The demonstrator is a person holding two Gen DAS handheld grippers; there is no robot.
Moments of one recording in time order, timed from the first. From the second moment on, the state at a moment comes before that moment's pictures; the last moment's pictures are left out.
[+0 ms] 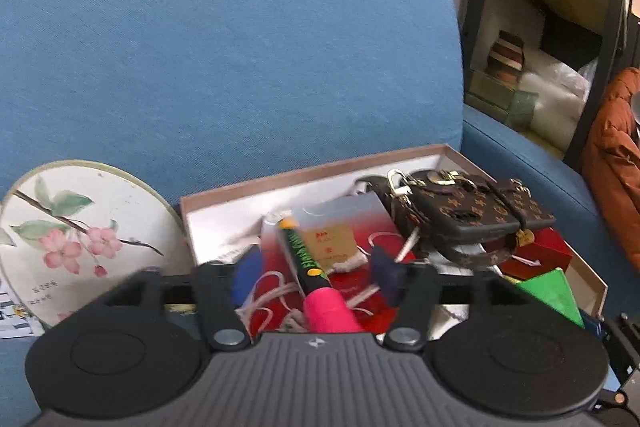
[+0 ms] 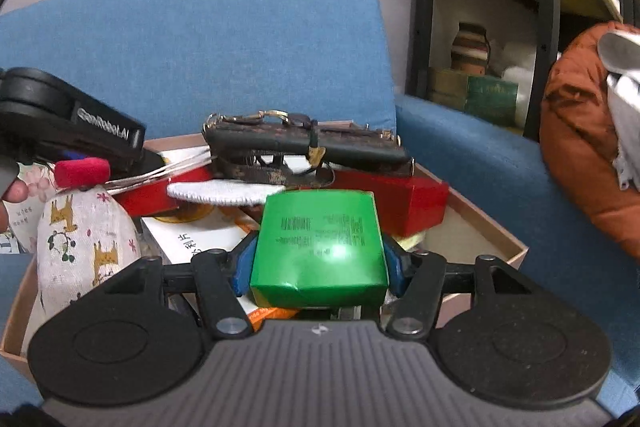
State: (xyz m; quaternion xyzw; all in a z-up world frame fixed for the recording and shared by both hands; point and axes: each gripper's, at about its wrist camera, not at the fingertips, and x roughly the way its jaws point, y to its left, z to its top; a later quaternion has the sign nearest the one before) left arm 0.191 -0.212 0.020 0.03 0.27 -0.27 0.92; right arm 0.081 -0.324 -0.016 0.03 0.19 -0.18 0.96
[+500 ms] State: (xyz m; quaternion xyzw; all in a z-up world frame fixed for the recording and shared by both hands) left arm 0.165 -0.191 0.036 0.01 0.26 -0.24 0.93; right arm 0.068 -0.306 -0.003 -0.01 0.15 -0.18 0.97
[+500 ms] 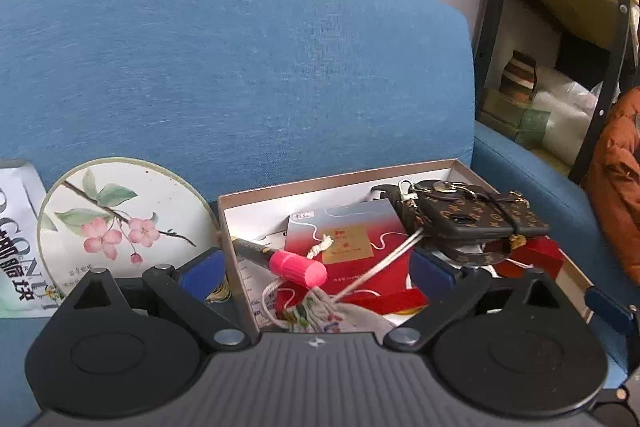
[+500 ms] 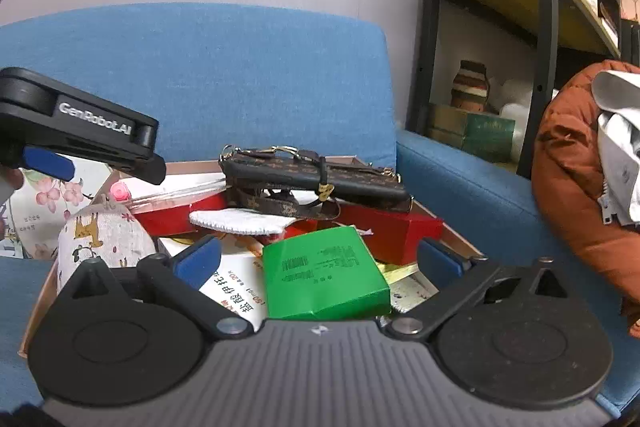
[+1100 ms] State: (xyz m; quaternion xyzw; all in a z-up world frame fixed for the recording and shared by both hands) left arm 0.048 -0.157 0.043 0.05 0.28 -0.17 0.94; right arm -0.007 -0.312 0.023 0.04 0.21 -0.14 0.97
